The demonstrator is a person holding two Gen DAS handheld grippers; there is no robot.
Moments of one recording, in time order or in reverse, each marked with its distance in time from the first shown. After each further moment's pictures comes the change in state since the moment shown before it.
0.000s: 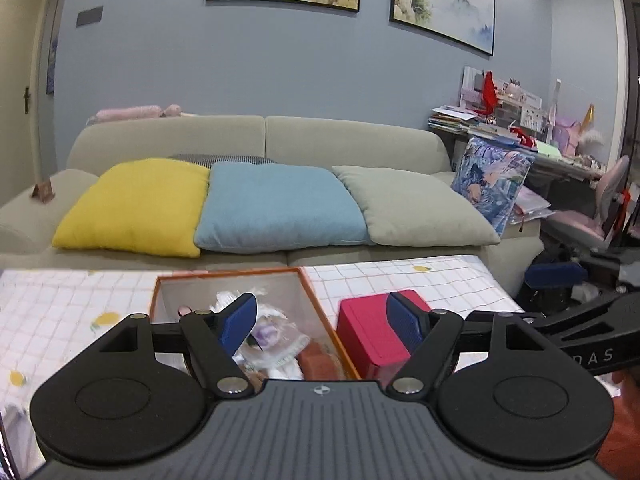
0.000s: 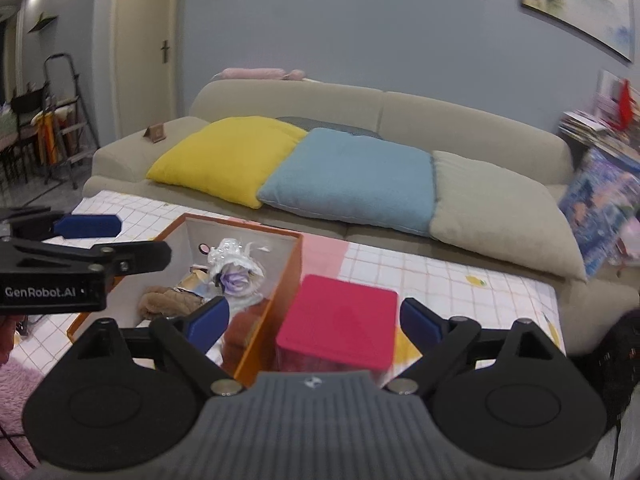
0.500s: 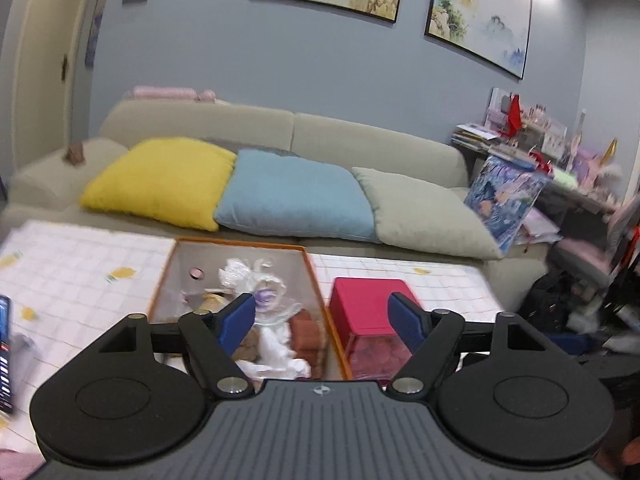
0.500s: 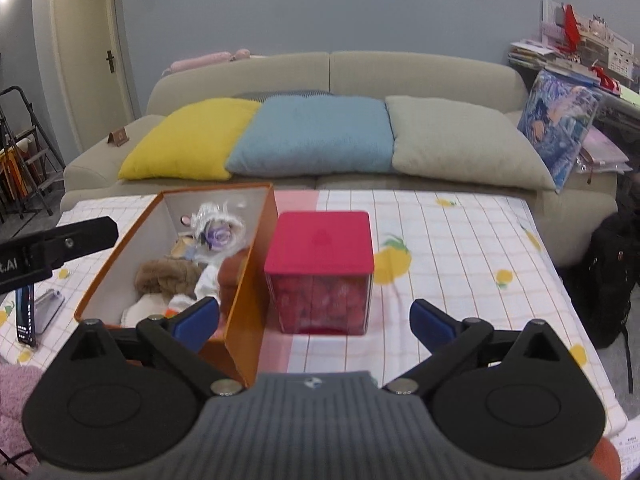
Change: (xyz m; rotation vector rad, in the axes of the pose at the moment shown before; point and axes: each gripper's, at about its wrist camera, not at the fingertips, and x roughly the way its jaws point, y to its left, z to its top) left arm -0.041 -0.019 -0.024 -0.087 -0.017 0.089; right arm -0.029 0.000 -0.047 0.186 0.097 -0.061
